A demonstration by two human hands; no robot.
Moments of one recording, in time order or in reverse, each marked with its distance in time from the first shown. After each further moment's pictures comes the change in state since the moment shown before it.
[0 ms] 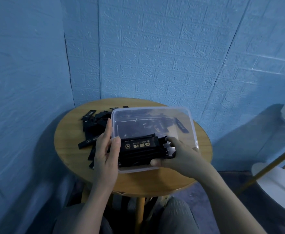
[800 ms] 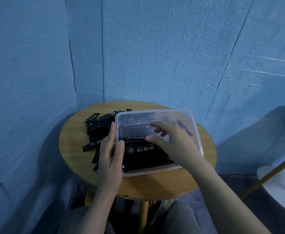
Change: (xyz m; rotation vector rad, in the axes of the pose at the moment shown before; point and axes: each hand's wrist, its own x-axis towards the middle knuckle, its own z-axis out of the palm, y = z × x) left_hand -0.001 0.000 0.001 -0.001 0.006 0.002; right_hand 0.025 -0.025 -0.002 0.099 0.315 -0.315
